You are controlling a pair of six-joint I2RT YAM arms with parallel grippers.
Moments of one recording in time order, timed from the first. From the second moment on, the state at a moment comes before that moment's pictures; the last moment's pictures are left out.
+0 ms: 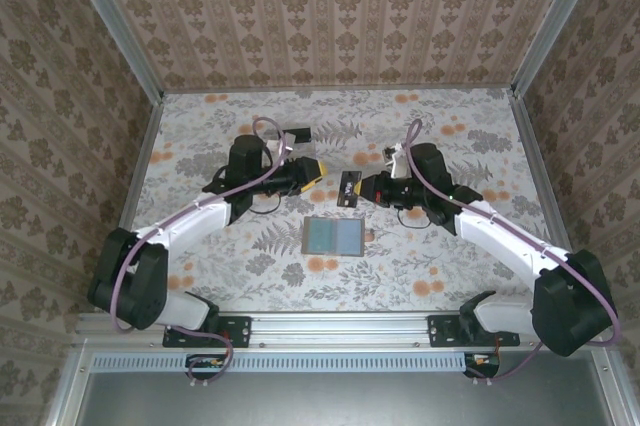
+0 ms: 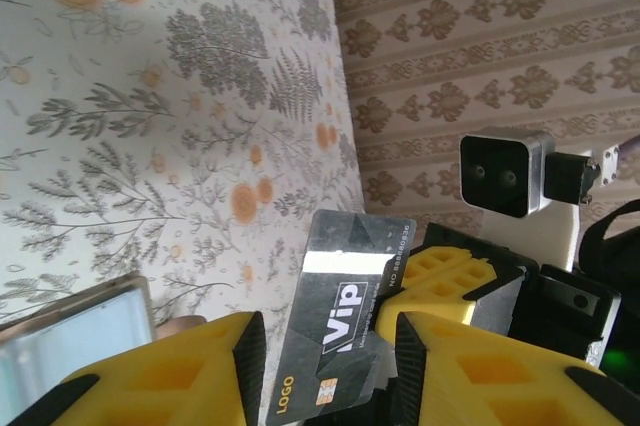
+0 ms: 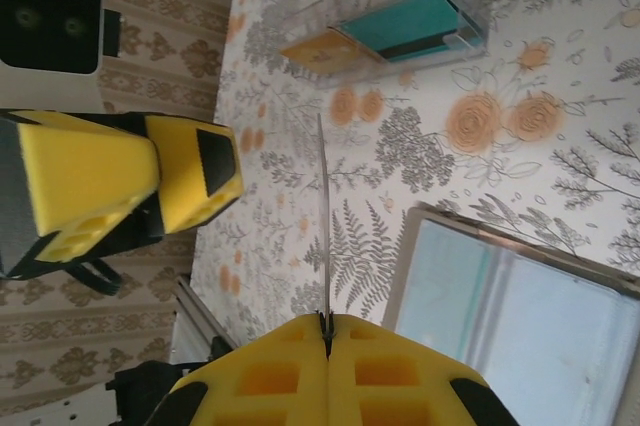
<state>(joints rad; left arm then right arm) -0.50 1.41 0.81 0.19 0.78 -0.99 0.44 1.26 0.79 -0.10 -0.55 0.80</state>
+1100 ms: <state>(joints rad) -0.52 1.42 0.81 0.27 0.86 -1.04 0.41 1.35 0.80 0.19 -0.69 0.96</state>
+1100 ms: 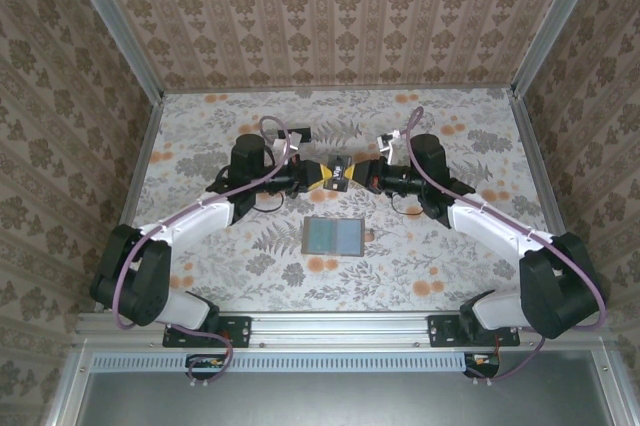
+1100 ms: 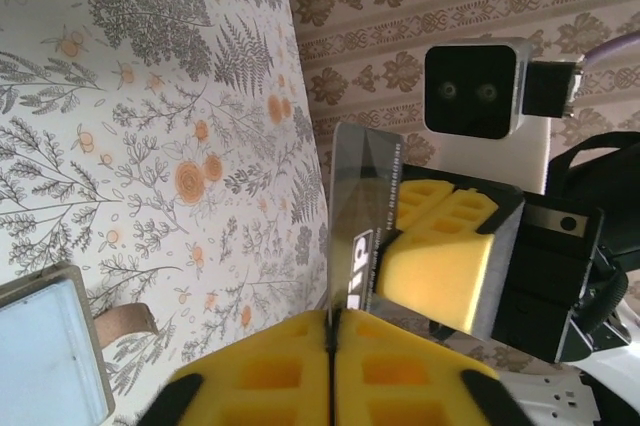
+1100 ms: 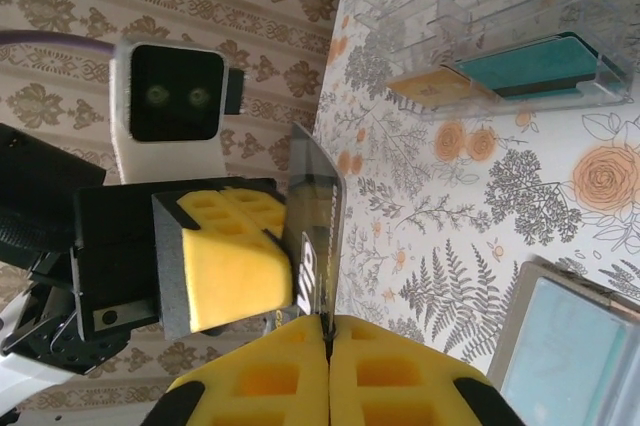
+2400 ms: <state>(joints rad) -0.48 1.35 1.15 -0.48 0.22 0.57 0.36 1.14 0.81 -0.22 -0.53 0.71</state>
